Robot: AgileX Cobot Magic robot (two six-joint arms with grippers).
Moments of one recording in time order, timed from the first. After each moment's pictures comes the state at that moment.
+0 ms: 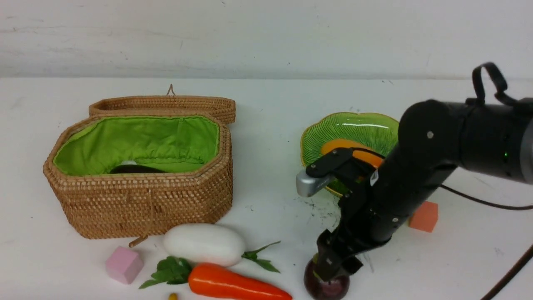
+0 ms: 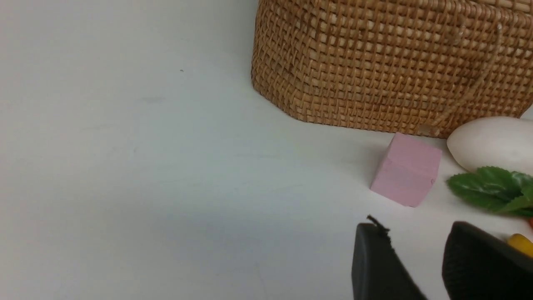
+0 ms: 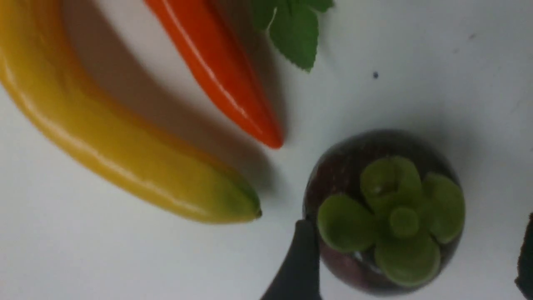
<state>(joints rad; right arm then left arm) 0.52 1.75 -1.18 0.40 0.82 -0.50 -0.13 -0.01 0.03 0.23 0.40 -0.45</state>
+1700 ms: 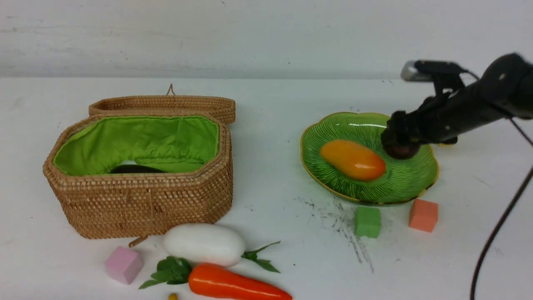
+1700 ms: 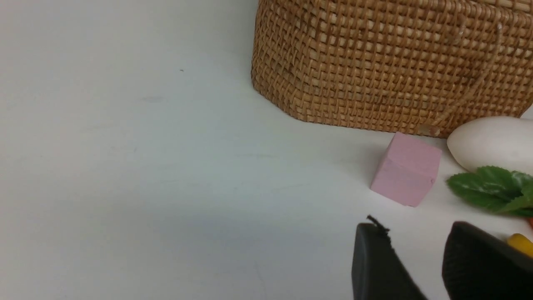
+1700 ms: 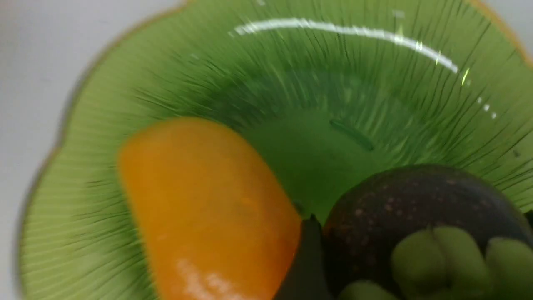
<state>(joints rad) 0.06 2.04 -1.50 0.51 0.48 -0.46 -0.13 -0.01 0.03 0.23 0.40 -0.45</state>
